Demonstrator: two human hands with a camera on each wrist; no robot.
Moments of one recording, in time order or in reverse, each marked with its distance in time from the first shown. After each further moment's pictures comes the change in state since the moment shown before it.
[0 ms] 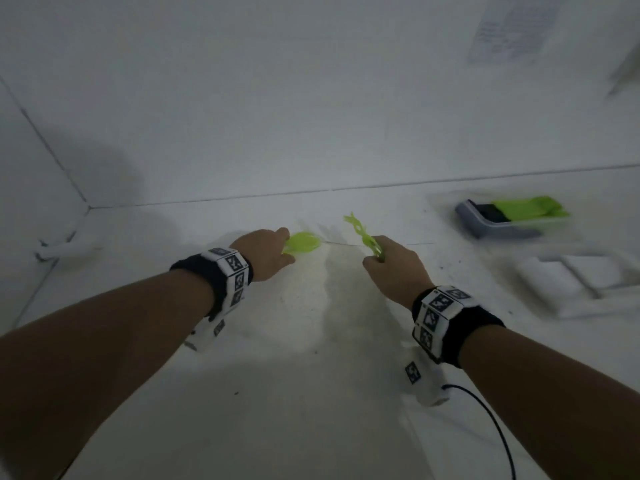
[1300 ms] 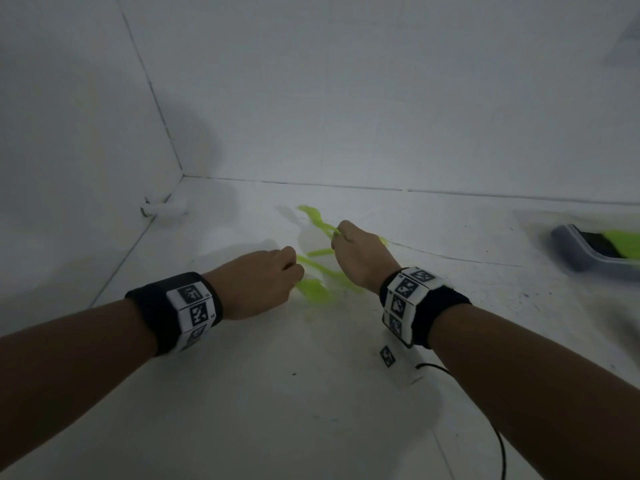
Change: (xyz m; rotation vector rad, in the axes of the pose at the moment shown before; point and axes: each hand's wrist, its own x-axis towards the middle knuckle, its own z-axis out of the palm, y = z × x) left_hand -0.136 -0.062 0.014 0.263 0.170 0.296; right_hand 0.012 -0.124 0.084 0.109 -0.302 -0.305
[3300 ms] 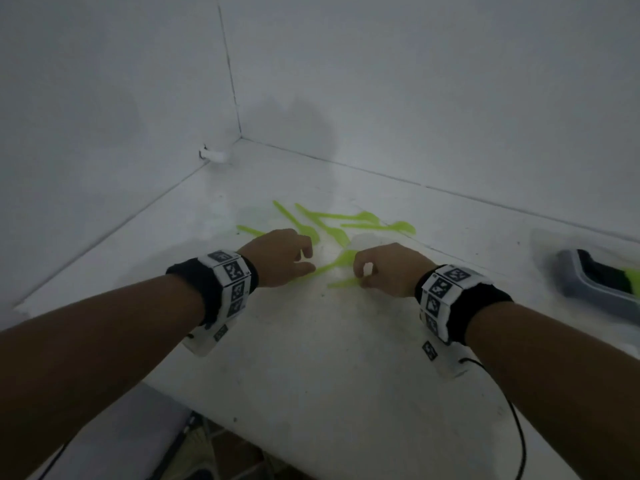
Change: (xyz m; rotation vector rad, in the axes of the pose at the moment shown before) left_hand 0.032 0.148 -0.036 -0.440 -0.141 -0.801; right_hand -0.061 0.087 -0.088 -0.662 -0.507 -0.427
